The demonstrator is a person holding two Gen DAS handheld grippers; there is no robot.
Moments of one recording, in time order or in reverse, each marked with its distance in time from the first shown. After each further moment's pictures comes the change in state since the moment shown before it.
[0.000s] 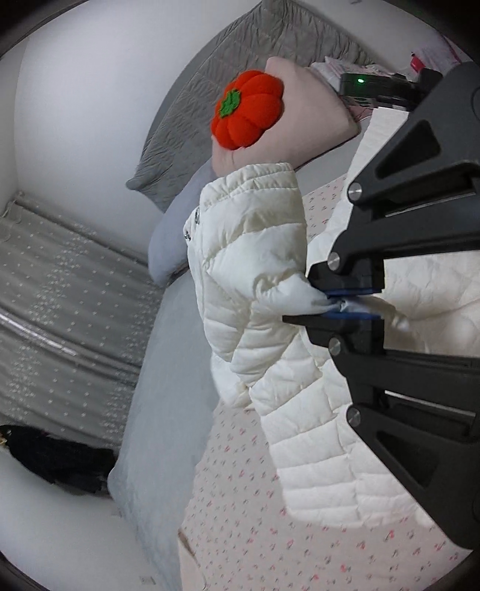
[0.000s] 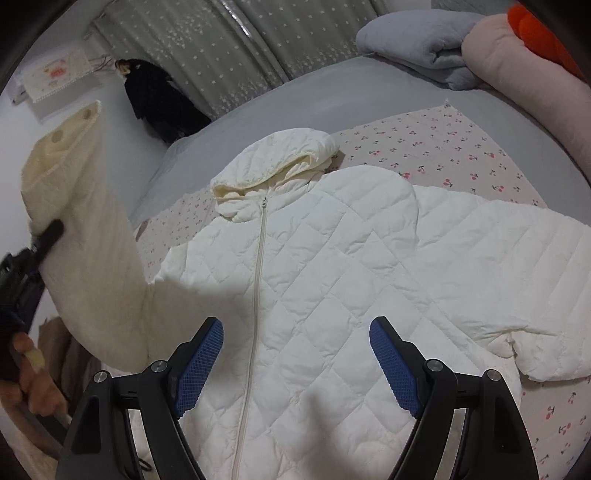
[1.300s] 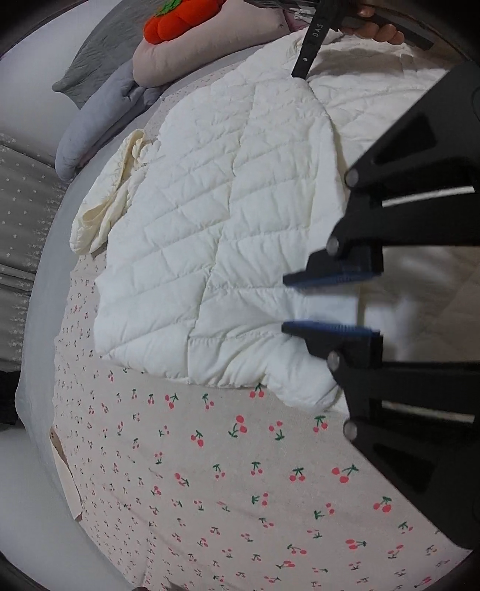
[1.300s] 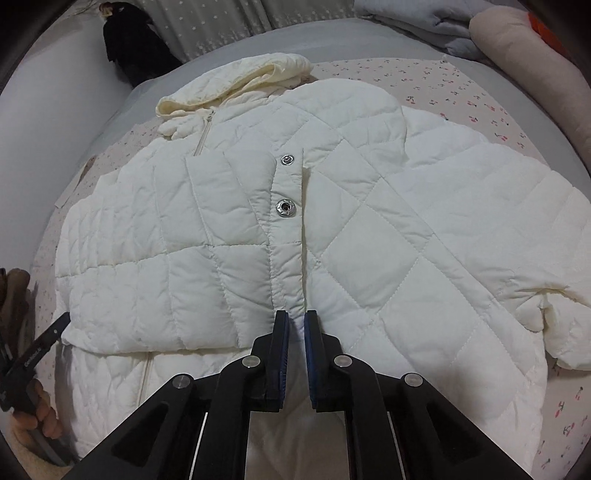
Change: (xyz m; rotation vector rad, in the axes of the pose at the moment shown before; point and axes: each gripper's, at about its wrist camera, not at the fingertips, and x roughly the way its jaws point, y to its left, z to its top) left arm 0.004 0.139 -0.111 -0.085 0.337 0.362; right arm 0.069 -0.002 -0.041 -0.134 0.160 -0.185
